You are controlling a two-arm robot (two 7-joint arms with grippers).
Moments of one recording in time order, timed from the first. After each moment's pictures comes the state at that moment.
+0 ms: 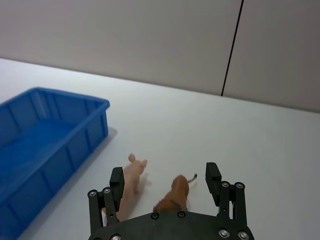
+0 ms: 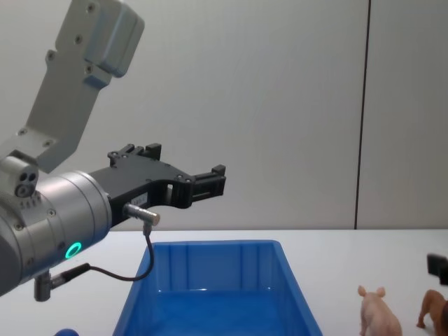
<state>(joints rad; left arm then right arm) -0.24 0.38 0.45 -1.63 -0.20 0.01 -0.01 -0.06 0.44 -0.17 -1.71 0.35 0.12 0.18</state>
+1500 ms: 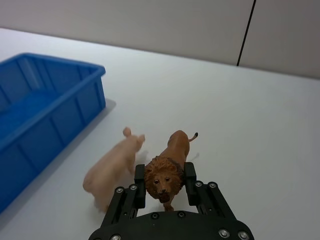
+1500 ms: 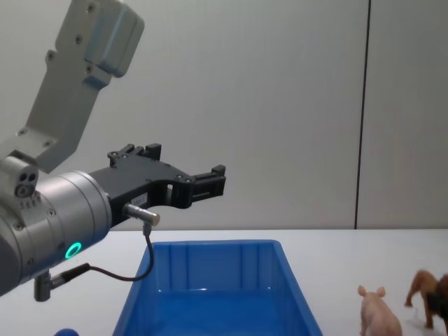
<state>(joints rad) -0.24 0.38 0.45 -1.63 -0.20 0.01 -0.01 0.05 0.41 -0.19 -1.52 0.32 0.16 0.30</state>
